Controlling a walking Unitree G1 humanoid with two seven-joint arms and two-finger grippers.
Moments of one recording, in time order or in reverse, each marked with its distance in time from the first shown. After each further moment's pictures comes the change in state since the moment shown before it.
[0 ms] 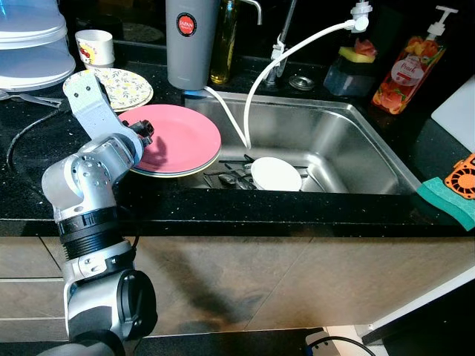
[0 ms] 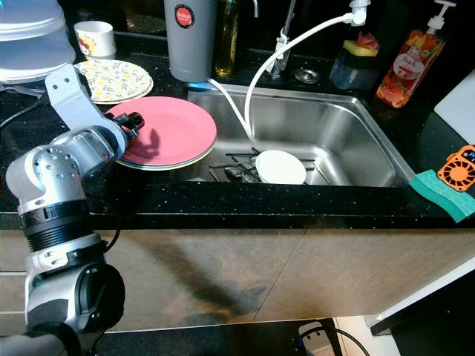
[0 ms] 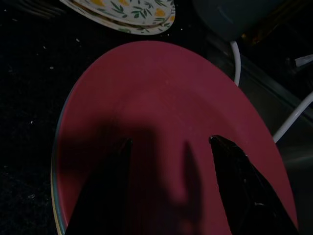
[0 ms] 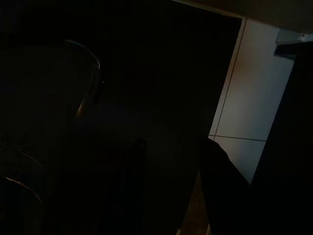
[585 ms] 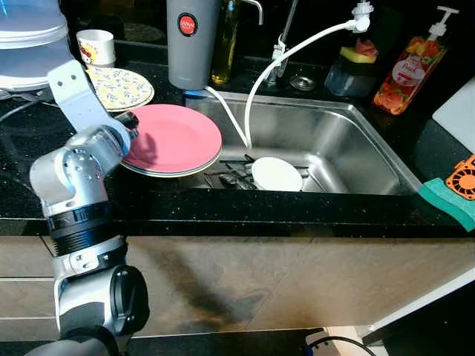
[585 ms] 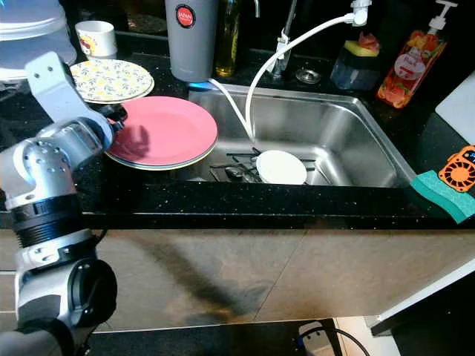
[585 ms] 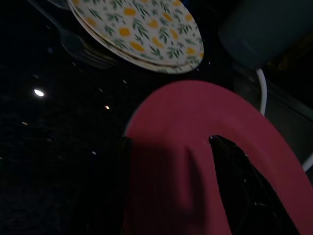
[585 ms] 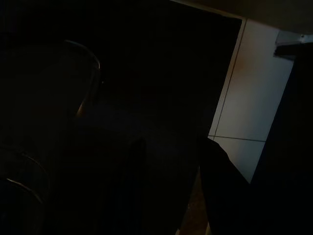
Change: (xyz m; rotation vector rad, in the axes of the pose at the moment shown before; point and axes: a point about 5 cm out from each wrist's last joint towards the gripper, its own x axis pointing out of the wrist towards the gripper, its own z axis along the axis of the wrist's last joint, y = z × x) left arm -0.009 0.010 0.024 0.067 -0.096 0.091; right arm 0.000 0.000 0.000 -0.001 0.000 0.000
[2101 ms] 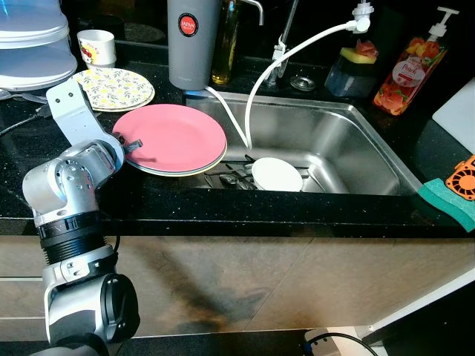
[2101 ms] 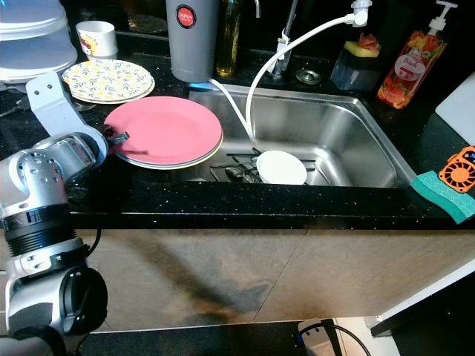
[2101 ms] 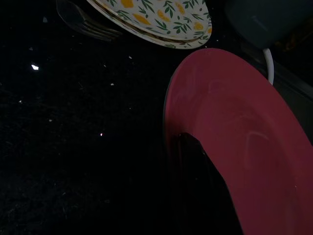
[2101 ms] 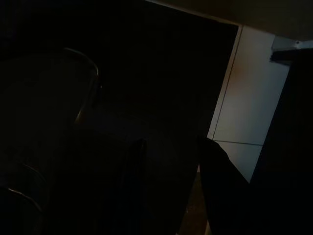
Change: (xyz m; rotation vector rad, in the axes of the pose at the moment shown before) left arm 0.006 0.016 -0.018 0.018 0.066 0.009; right arm 0.001 -0.001 0.006 -0.007 -0.013 -0.001
